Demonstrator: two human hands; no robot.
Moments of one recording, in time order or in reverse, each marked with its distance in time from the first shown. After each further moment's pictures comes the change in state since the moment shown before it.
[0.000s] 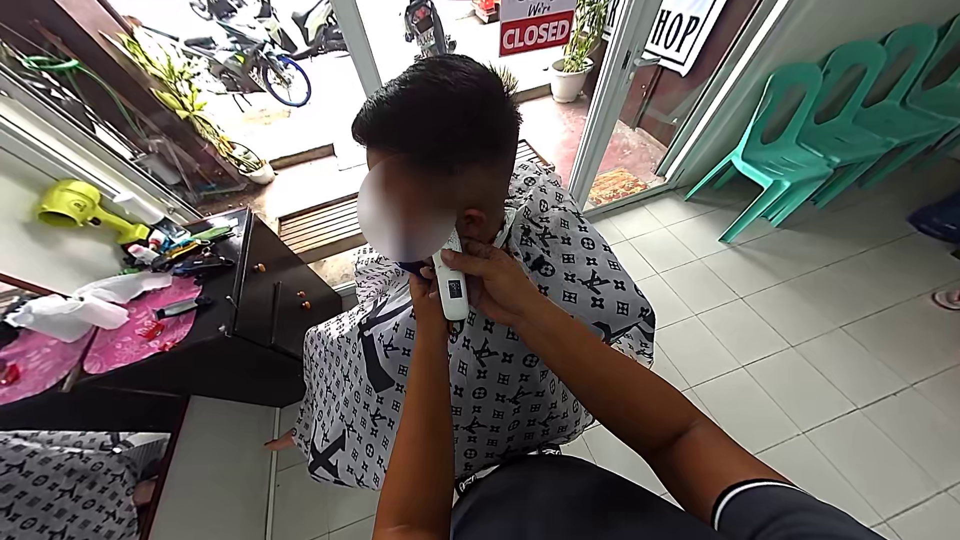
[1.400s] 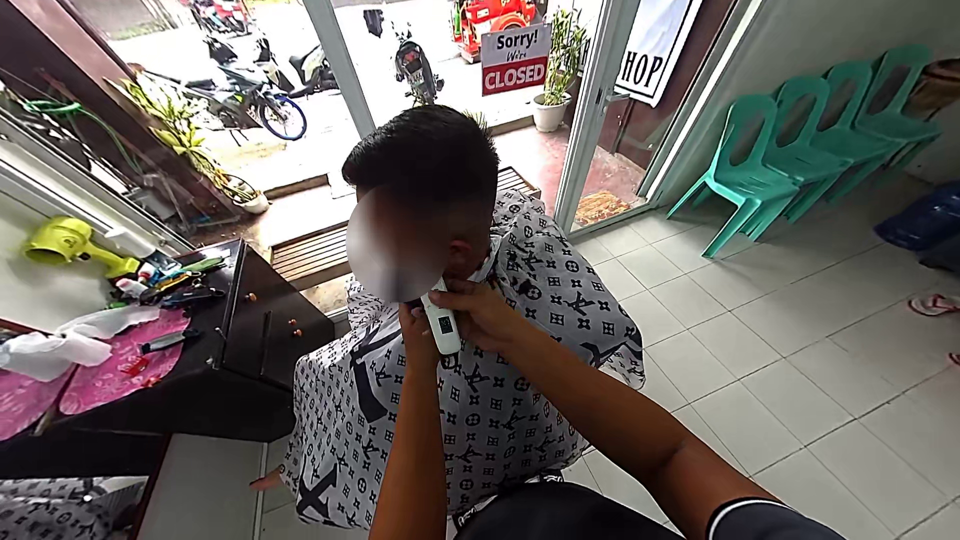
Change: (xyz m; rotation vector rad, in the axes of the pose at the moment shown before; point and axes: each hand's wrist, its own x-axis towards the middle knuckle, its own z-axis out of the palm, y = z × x) left_hand -0.002 0.008 0.003 0.191 0.054 -0.043; right_hand 0.001 0.005 -0.011 -0.053 -0.037 0.126
